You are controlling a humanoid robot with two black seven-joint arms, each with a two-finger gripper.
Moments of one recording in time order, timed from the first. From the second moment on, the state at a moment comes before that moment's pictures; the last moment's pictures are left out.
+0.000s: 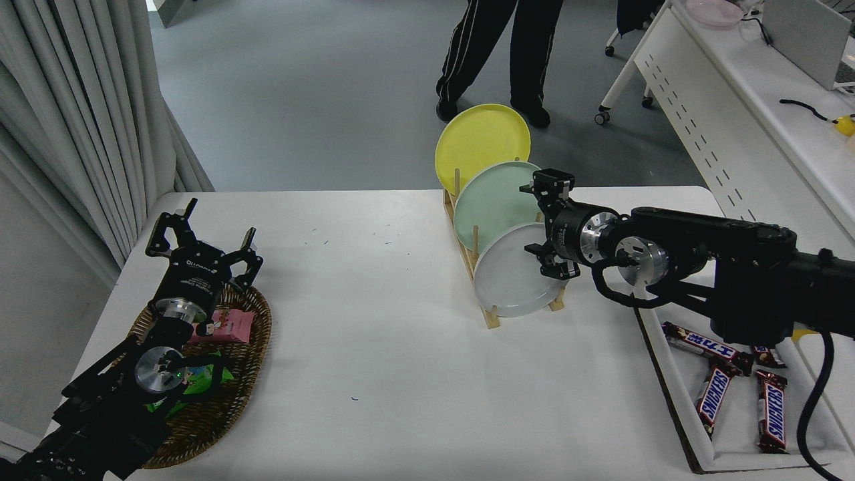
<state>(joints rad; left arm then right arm) -0.51 0.25 -1.06 -0.52 0.09 -0.57 -0.44 1.26 -0.37 -0.17 1.05 0.31 -0.24 -0.01</state>
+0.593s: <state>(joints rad) -0.51 0.25 -1.06 -0.52 0.09 -0.57 -0.44 1.25 -0.40 -0.15 1.00 0.31 -0.14 -0.07</state>
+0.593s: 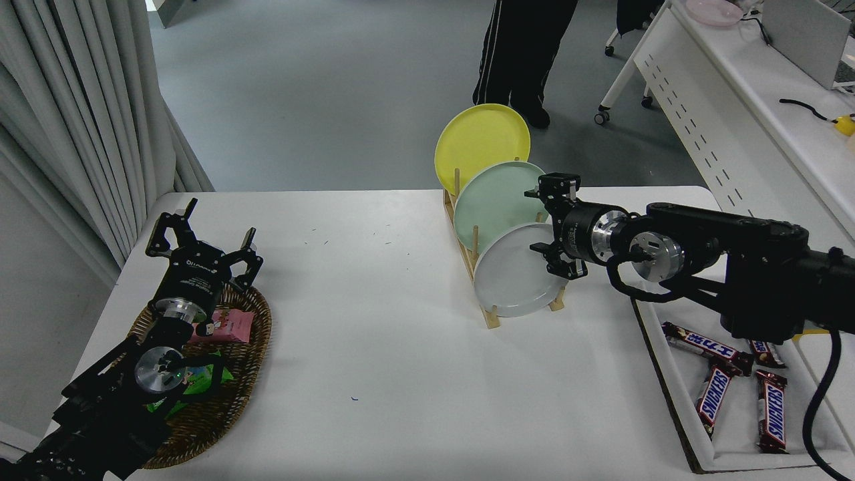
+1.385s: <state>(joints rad) -0.51 0.25 -1.06 -0.52 0.09 -0.57 -0.44 1.24 -0.42 -0.11 1.00 0.31 -0.11 -0.09</state>
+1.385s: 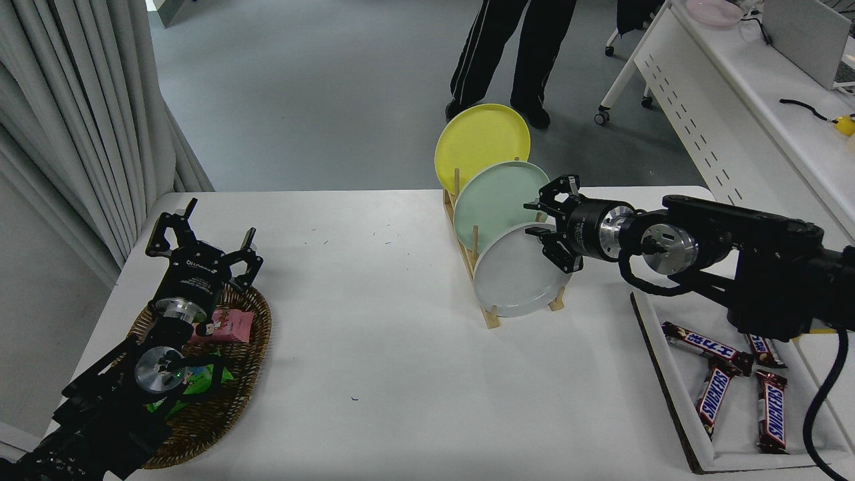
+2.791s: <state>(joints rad) -0.51 0.25 -1.06 -0.52 0.09 -0.57 -0.44 1.23 -0.42 -0.11 0.98 0.31 -0.11 -0.09</state>
